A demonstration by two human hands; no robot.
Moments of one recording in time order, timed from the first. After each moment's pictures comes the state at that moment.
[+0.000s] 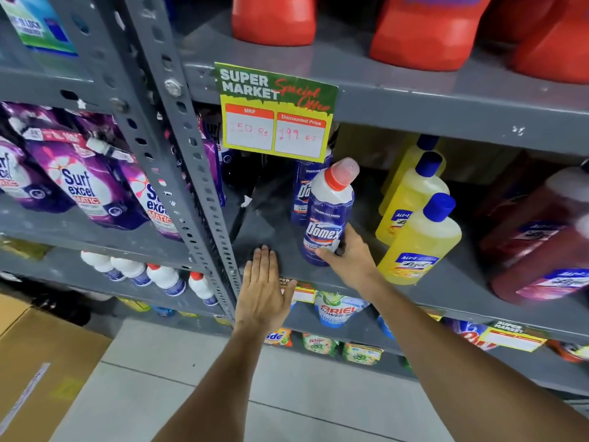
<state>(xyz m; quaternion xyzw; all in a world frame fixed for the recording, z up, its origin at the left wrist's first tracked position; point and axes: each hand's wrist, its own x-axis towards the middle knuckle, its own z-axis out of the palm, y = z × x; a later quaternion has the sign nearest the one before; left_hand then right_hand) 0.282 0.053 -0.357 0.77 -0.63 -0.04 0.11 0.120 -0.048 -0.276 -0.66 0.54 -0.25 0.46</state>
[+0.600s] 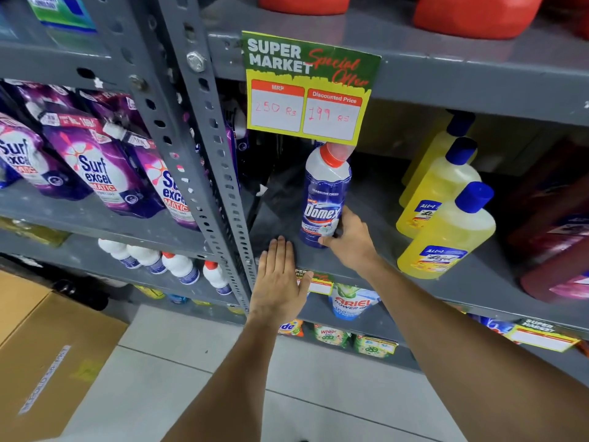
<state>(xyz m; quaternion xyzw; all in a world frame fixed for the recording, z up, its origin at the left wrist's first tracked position) 0.288 0.051 -0.360 0.77 -0.63 -0.07 0.11 0.158 -0.060 -0.286 -0.68 0.54 -0.24 0.43</state>
